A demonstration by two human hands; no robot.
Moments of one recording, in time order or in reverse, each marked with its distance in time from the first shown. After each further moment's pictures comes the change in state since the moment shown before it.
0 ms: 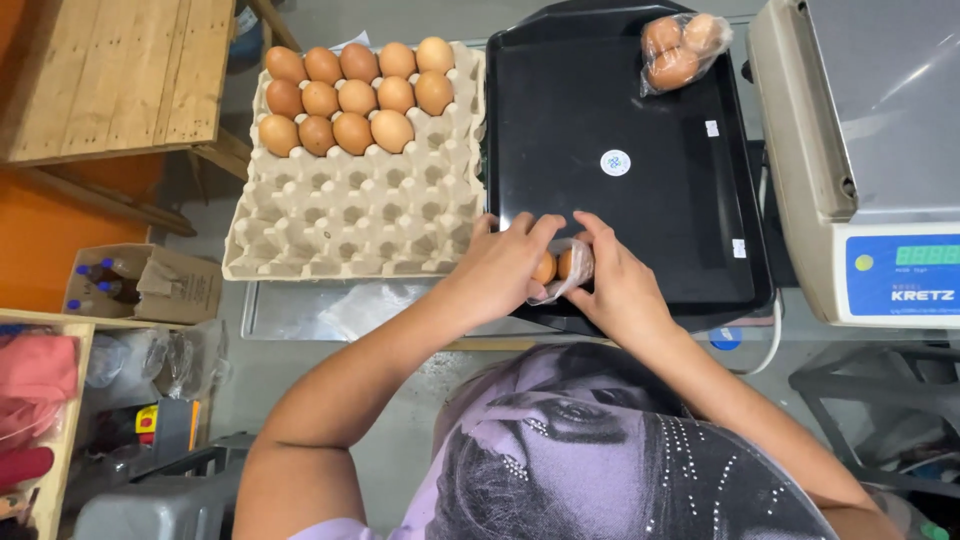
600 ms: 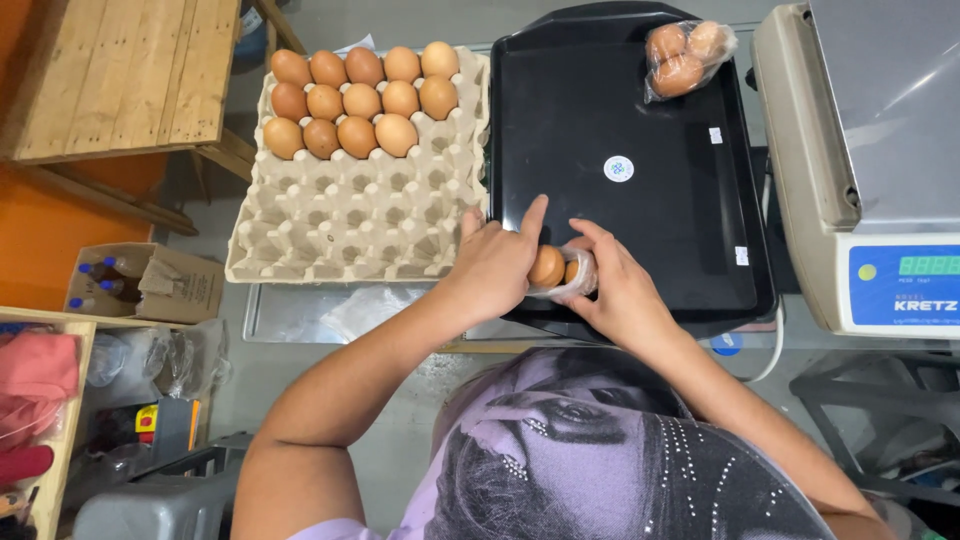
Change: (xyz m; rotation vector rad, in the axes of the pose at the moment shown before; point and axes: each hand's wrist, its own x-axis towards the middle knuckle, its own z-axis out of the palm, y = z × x) left_hand -0.005 0.005 -0.015 0.043 -0.007 -0.098; right_hand 0.004 0.002 -0.005 0.147 -0.026 -0.074
